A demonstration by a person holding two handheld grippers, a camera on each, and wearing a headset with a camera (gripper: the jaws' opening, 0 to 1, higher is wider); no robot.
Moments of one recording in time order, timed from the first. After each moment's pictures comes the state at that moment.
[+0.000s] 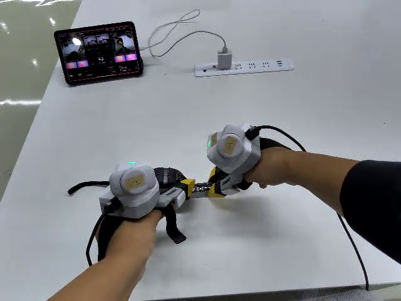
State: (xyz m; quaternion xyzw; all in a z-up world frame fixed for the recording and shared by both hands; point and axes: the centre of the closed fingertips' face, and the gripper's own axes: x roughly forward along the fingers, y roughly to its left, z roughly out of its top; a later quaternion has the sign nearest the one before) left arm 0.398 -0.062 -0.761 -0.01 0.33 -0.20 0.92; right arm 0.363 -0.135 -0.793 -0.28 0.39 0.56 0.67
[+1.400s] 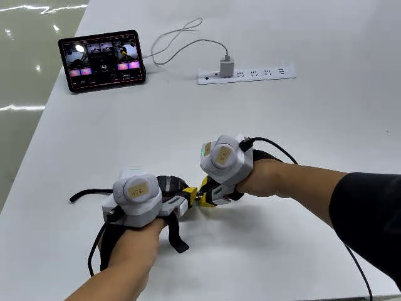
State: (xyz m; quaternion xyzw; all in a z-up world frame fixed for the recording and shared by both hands) left arm 0.398 -0.062 -0.762 -0.01 0.34 -0.20 0.92; right arm 0.365 -0.111 -0.793 -0.26 0.38 0.57 0.69
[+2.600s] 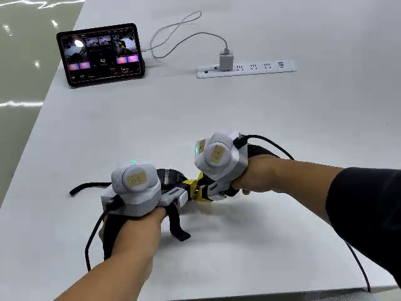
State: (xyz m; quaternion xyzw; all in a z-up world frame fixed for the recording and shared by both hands) left arm 0.399 -0.061 -0.757 -0.01 0.34 -0.20 0.92; right arm 0.363 -0.107 -0.793 -0.30 0.36 0.56 0.68
